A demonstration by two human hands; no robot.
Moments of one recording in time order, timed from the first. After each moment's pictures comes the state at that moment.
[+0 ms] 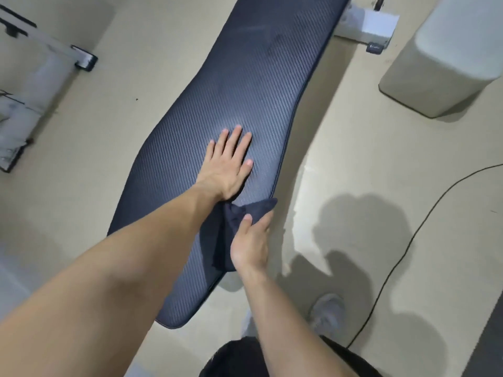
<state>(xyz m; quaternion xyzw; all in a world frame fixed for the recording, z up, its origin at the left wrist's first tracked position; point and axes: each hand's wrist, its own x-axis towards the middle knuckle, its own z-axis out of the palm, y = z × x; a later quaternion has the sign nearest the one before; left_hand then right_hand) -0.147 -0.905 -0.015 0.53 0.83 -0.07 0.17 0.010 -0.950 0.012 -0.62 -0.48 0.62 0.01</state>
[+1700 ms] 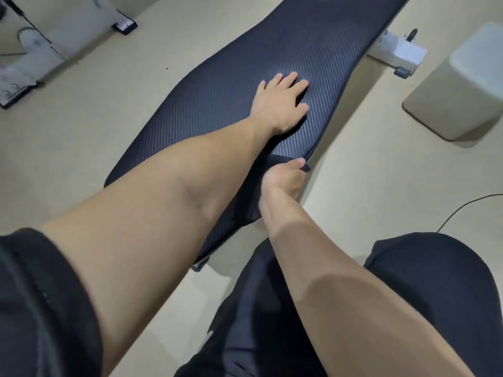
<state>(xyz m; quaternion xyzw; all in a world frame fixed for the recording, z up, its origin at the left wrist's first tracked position) -0.137 -0.907 -0.027 0.50 0.86 0.06 0.09 -0.016 -0.979 -0.042 -0.66 -0.39 0.63 0.12</state>
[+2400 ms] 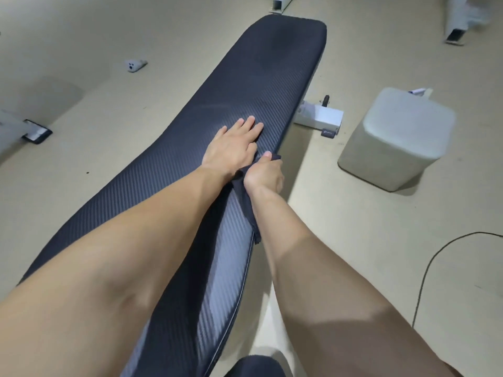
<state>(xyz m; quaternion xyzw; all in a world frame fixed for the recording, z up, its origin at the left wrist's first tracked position) -0.211 -0.692 -0.042 0.61 0.79 0.04 0.06 -0.110 -0.684 -0.040 -0.65 -0.50 0.53 0.21</state>
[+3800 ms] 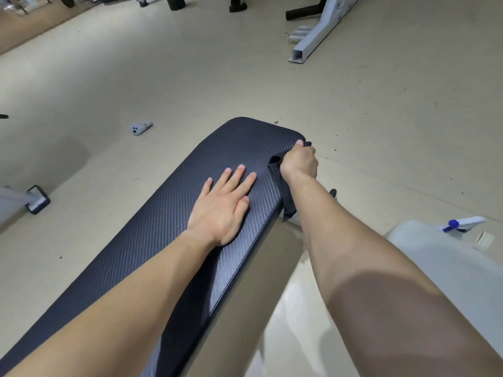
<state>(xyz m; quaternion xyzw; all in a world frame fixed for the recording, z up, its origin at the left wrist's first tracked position) -0.285 -0.342 -0.046 0.52 0.85 0.02 0.06 -0.232 -0.148 -0.050 -0.60 -0.60 0.50 0.18</state>
